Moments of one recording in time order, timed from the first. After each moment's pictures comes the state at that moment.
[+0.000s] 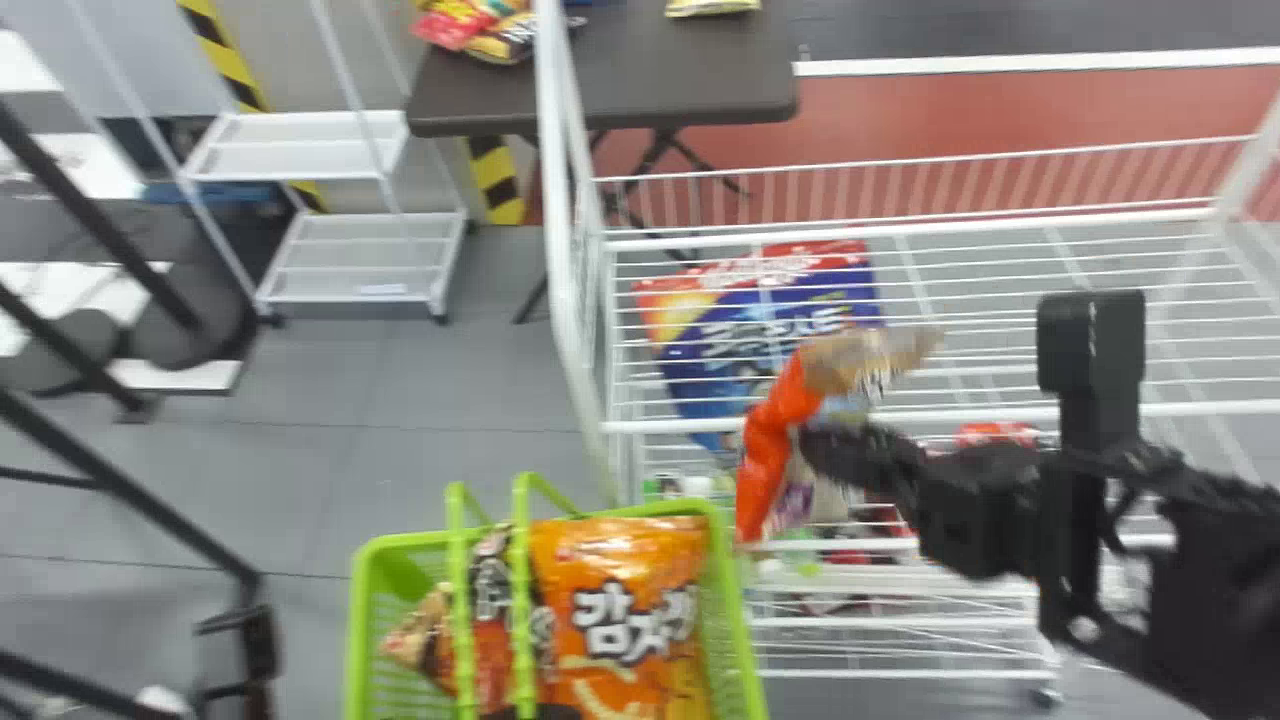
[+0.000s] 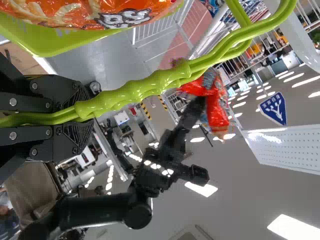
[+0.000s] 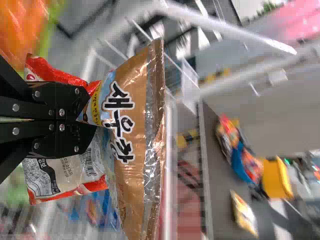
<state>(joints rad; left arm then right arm) 0.55 0.13 0.39 -1.85 0.34 0.83 -1.57 0.26 -0.13 0.13 -2.28 -0.31 1.10 0.38</state>
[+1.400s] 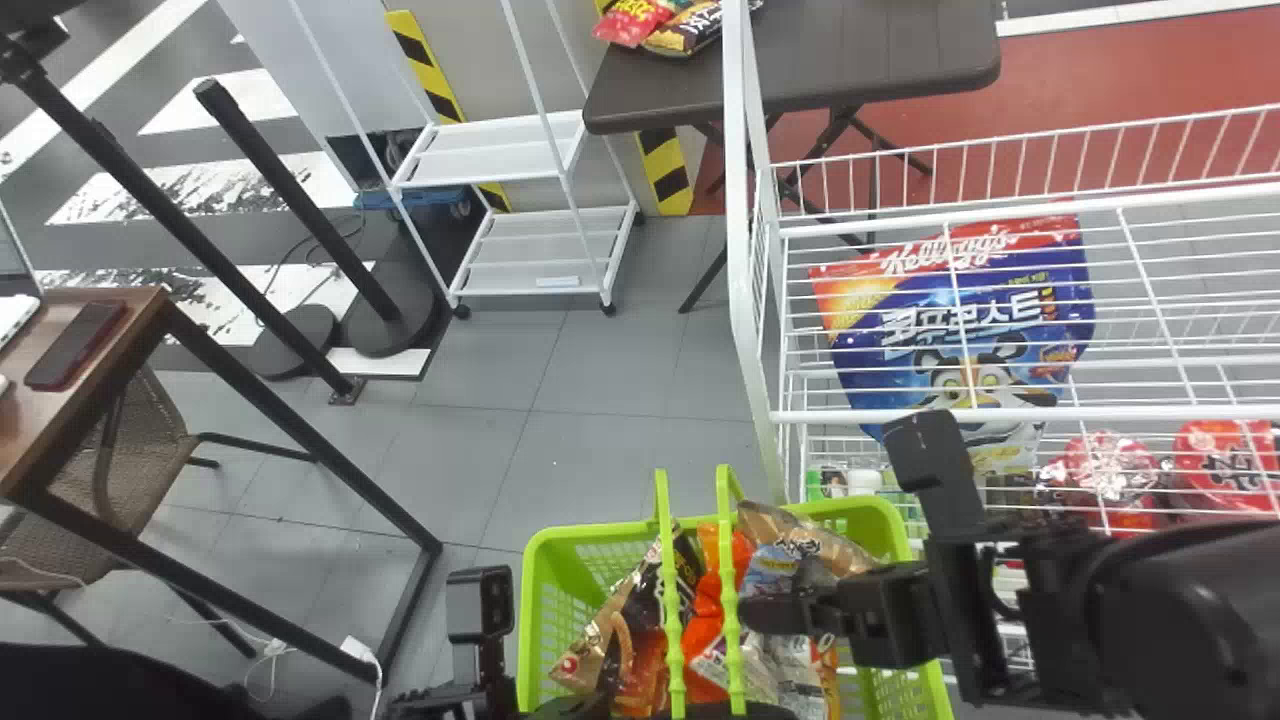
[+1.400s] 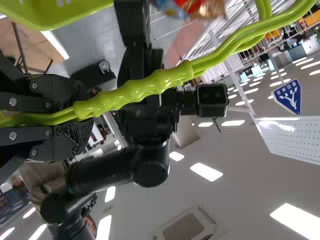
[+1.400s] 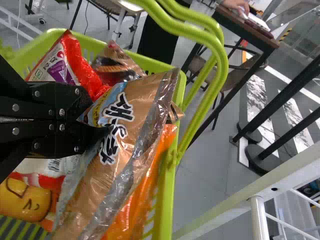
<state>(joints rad) 0.54 0.14 0.30 -1.89 0.36 0.92 -1.57 -0.04 -0.04 0.46 -1.67 -0.46 1.14 0.39</state>
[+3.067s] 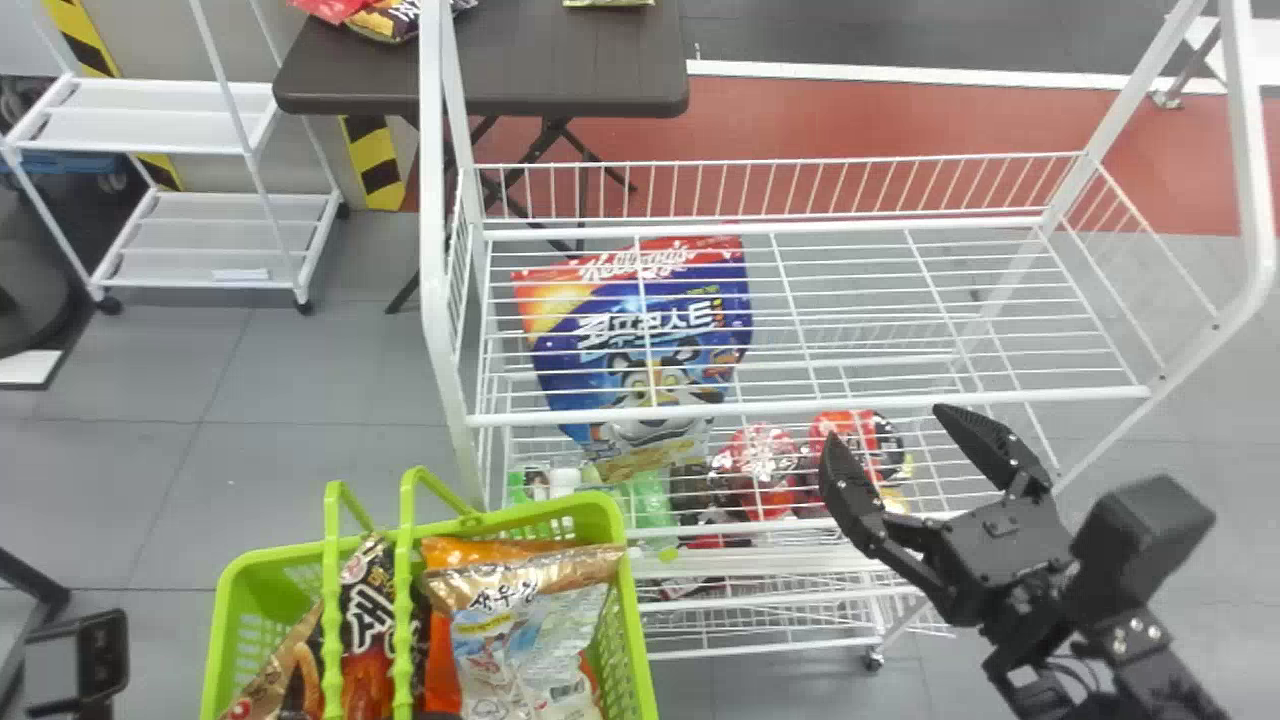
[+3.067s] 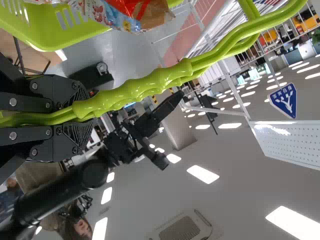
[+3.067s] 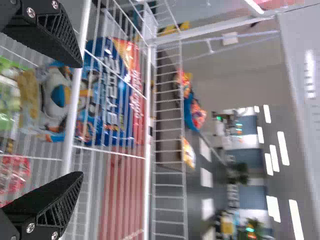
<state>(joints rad) 0.53 0.14 0.33 -1.87 0.36 0.92 -1.57 0.57 -0.01 -0.11 -2.00 -0.06 -0.03 0.41</state>
